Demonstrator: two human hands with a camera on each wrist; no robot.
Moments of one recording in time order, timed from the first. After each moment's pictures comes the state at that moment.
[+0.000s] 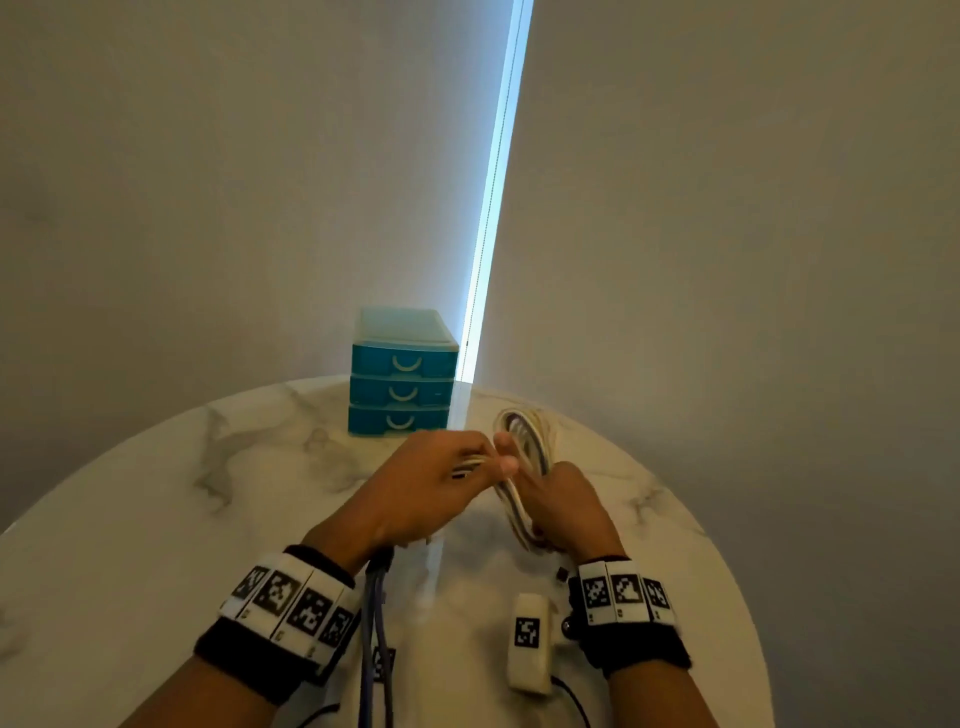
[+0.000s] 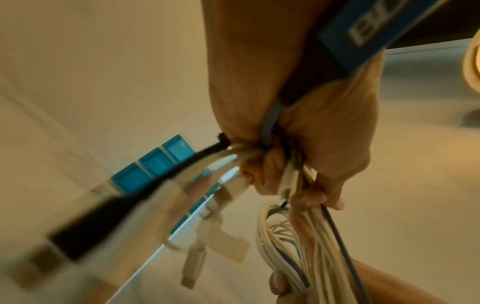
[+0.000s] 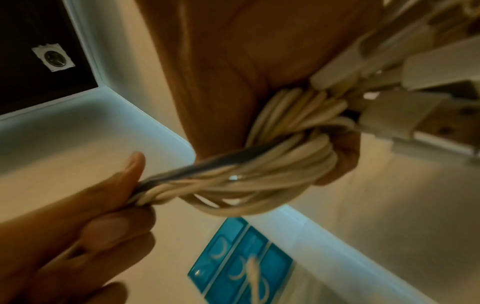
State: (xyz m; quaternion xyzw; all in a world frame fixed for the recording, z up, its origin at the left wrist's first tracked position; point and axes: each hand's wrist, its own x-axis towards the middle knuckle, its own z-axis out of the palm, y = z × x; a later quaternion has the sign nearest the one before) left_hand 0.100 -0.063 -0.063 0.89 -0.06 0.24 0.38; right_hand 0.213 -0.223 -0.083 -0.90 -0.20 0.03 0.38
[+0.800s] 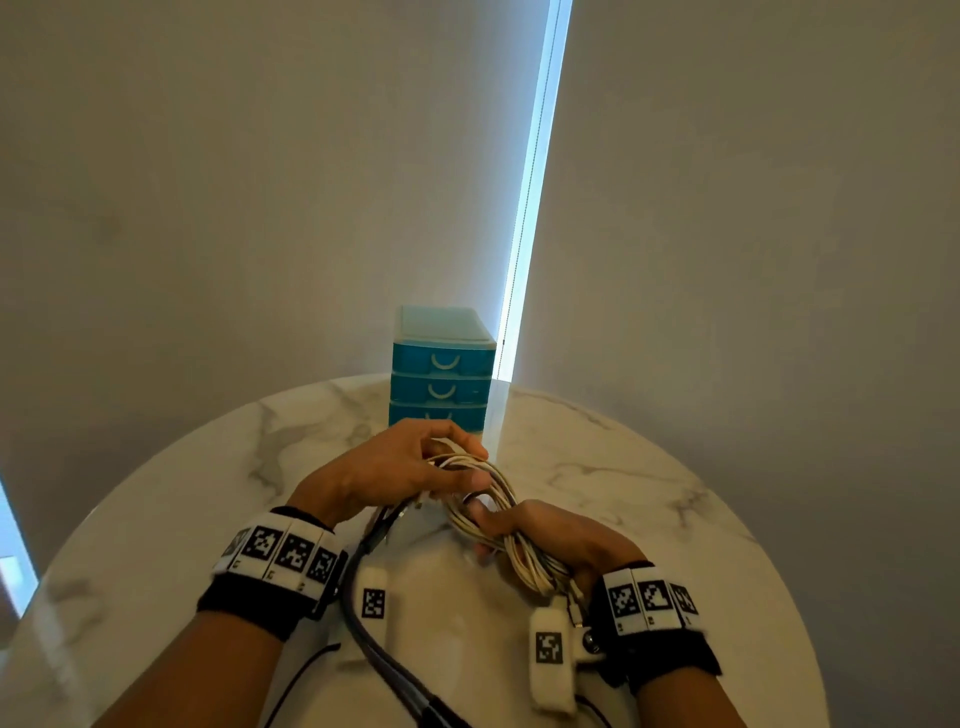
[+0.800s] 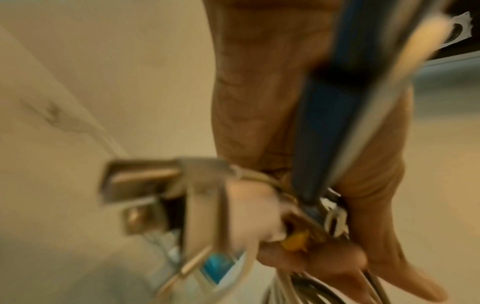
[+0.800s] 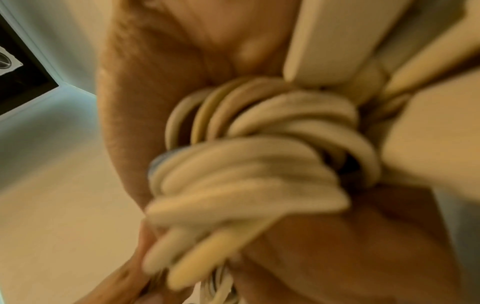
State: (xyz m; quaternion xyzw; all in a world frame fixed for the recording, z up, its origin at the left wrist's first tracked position) left_hand 0.083 0.002 -0.063 0.85 0.02 0.10 0.51; right_hand 0.174 -0.201 -0.082 -0.77 -0.29 0.38 0.43
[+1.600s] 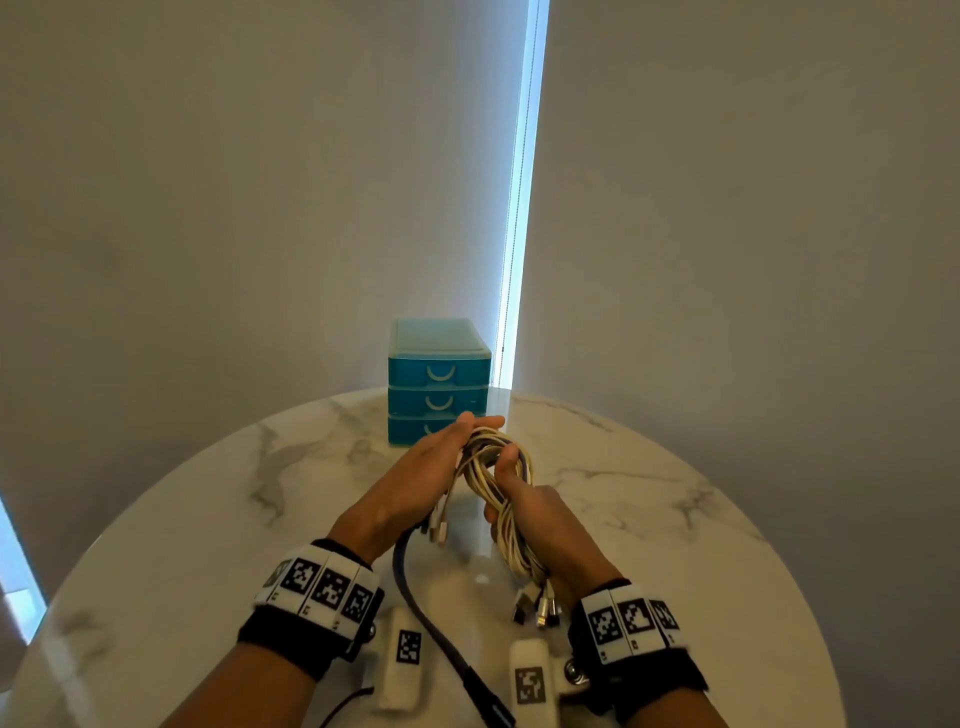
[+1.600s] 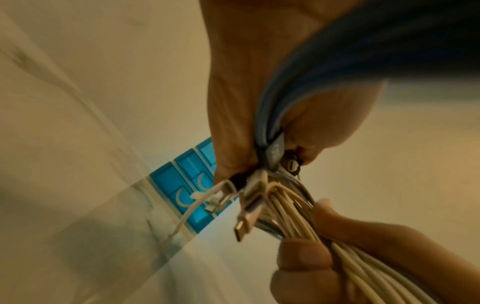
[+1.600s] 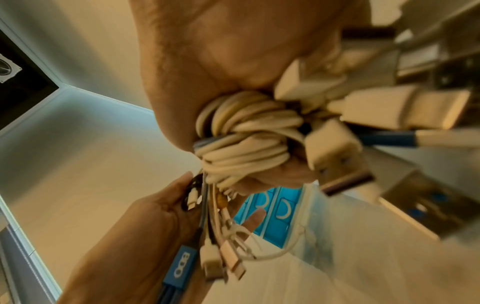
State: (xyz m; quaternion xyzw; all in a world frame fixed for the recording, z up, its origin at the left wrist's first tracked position) left_hand 0.103 -0.036 -0.068 0.80 0.09 0.19 0.57; right_hand 0.182 -0.170 -0.111 -0.76 -0.22 0.19 0.58
